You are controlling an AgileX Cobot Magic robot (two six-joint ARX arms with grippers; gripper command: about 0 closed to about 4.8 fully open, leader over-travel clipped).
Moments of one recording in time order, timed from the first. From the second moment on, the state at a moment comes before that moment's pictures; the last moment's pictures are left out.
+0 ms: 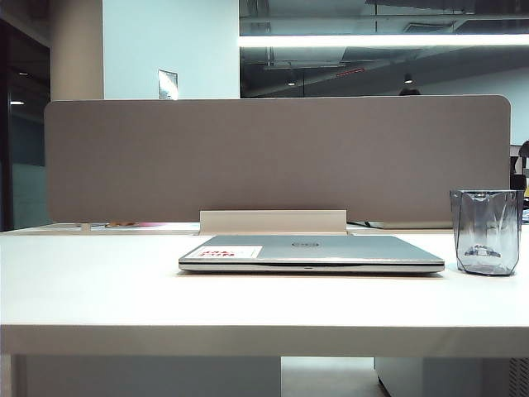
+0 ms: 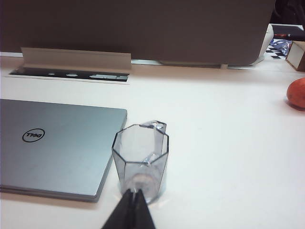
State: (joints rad) left arm 0.00 0.00 0.00 -0.04 0.16 -0.04; right arm -0.02 0.44 0.40 -0.09 -0.03 -0.05
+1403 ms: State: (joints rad) left arm 0.00 0.00 0.00 -0.04 0.16 -0.04; right arm -0.29 1.47 0.61 0.36 -0.40 -0.05
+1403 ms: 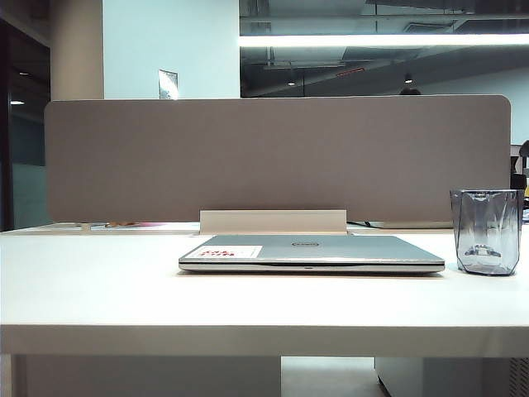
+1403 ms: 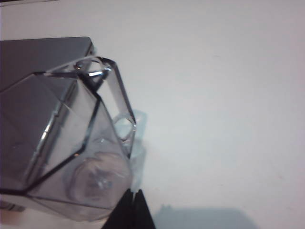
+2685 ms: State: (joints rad) left arm 0.00 0.00 0.00 -0.04 0.16 -0.04; right arm -0.11 1.56 0.62 0.43 -0.45 -0.05
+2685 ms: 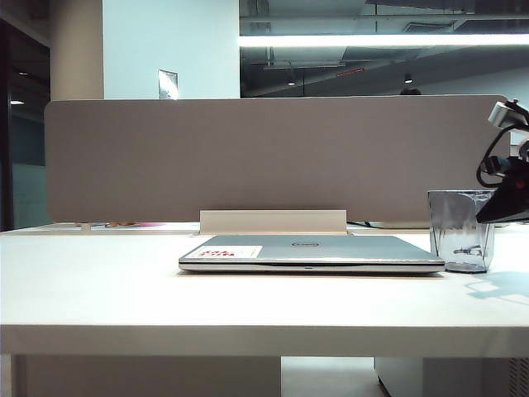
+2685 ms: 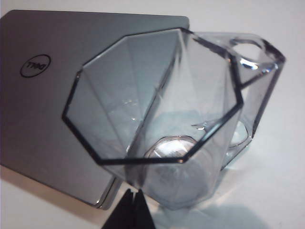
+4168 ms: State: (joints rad) left arm 0.00 0.00 0.00 -0.10 0.16 -0.04; right arm -0.27 1.80 0.74 0.61 -0.51 -0.21
